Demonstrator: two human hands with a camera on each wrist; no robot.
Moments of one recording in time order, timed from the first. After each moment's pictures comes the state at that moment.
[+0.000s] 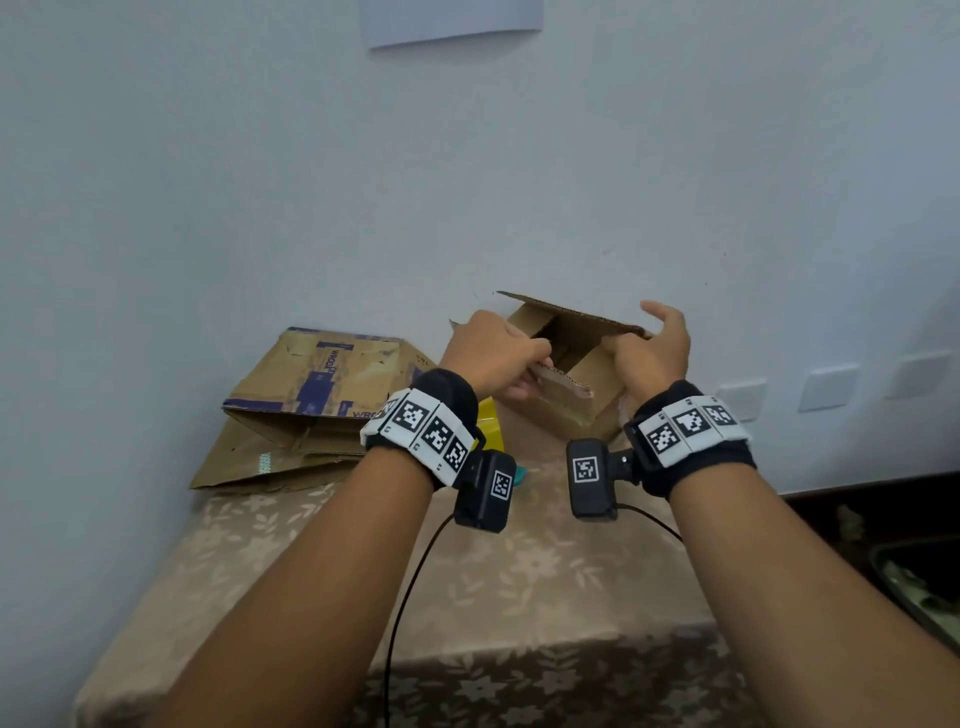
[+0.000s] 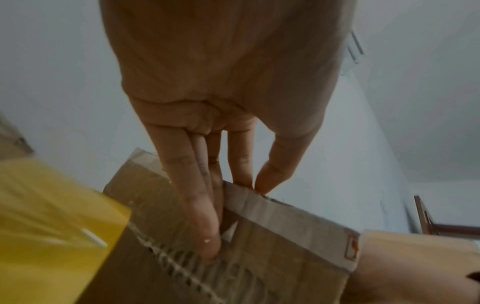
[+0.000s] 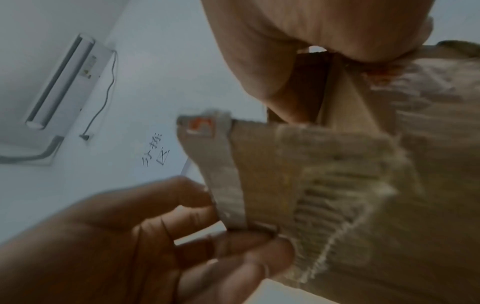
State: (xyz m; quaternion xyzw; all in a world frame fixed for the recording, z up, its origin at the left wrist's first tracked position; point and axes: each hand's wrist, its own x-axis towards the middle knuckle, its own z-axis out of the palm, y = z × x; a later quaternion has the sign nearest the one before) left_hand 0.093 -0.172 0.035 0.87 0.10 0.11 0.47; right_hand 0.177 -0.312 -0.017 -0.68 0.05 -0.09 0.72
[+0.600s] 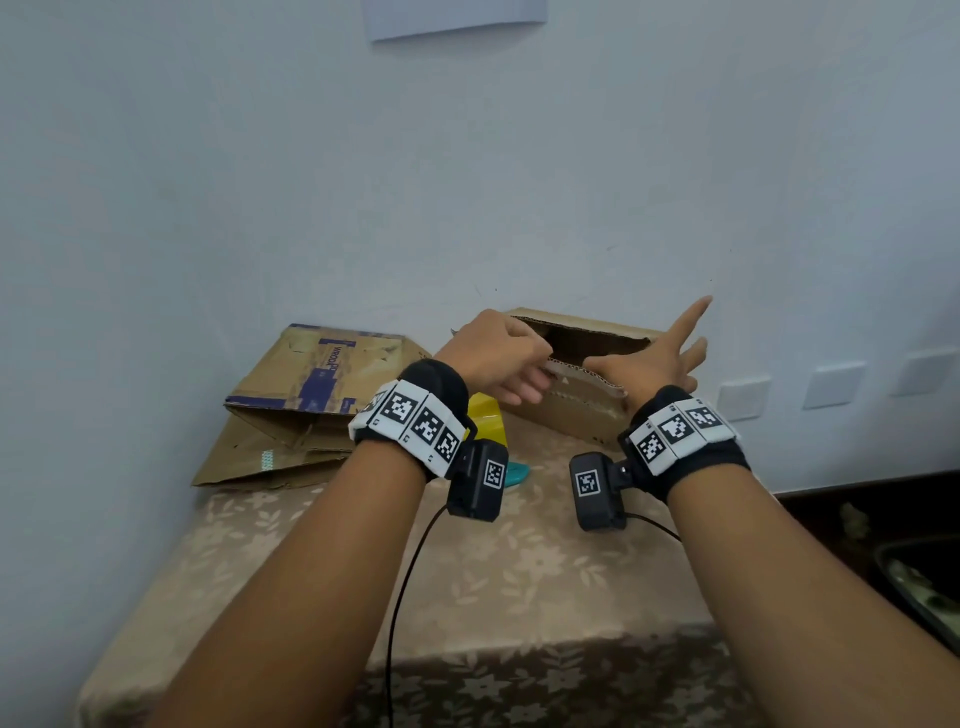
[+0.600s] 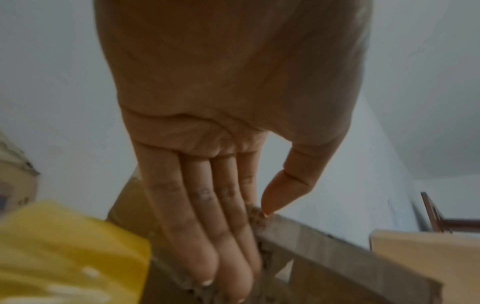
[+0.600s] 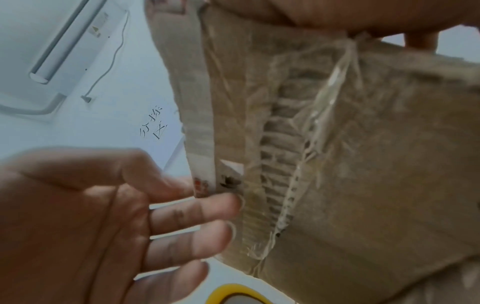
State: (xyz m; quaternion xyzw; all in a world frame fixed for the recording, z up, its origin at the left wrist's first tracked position) left_hand 0.088 -0.163 0.041 0.89 0.06 0.02 0.46; right_hand 0.176 -0.315 -0.025 -0.80 0.08 -0.05 0.60
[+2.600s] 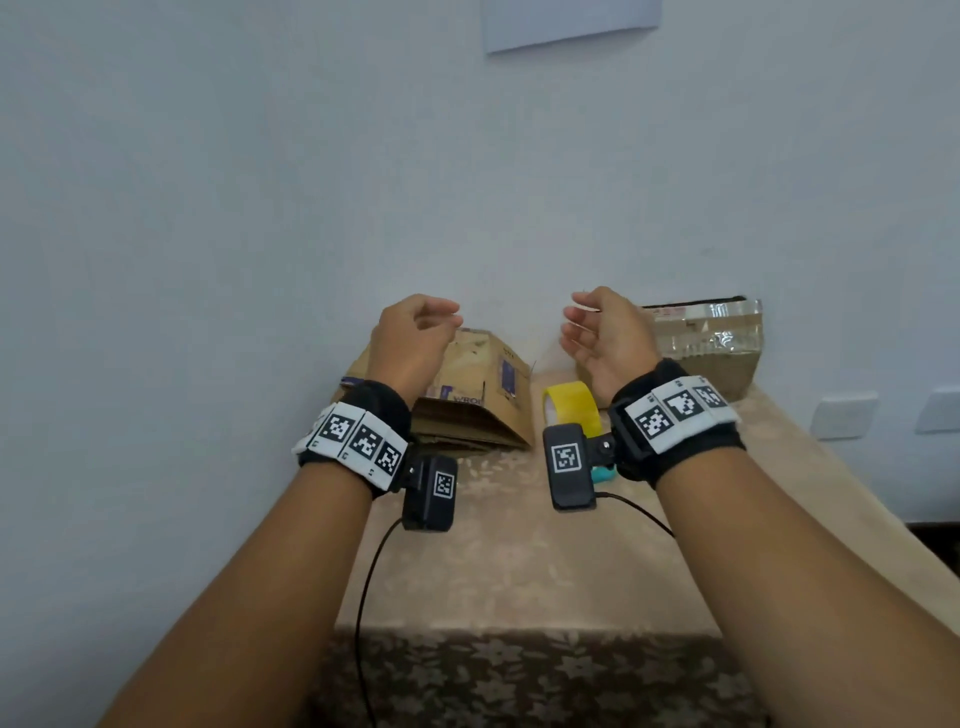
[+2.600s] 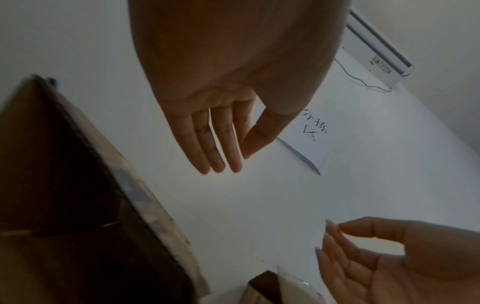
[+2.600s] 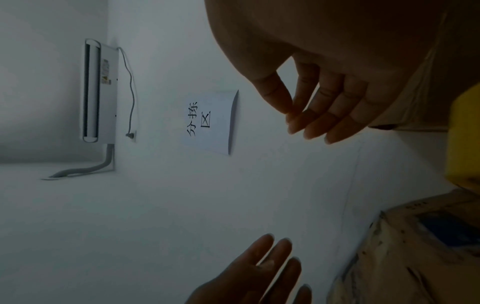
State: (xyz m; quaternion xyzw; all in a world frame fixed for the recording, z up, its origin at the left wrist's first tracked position) left_hand 0.004 -0.037 0.045 0.80 0.16 0.35 0.46; right_hand 0.119 -0.201 0.032 -0.48 -0.02 0.14 0.87
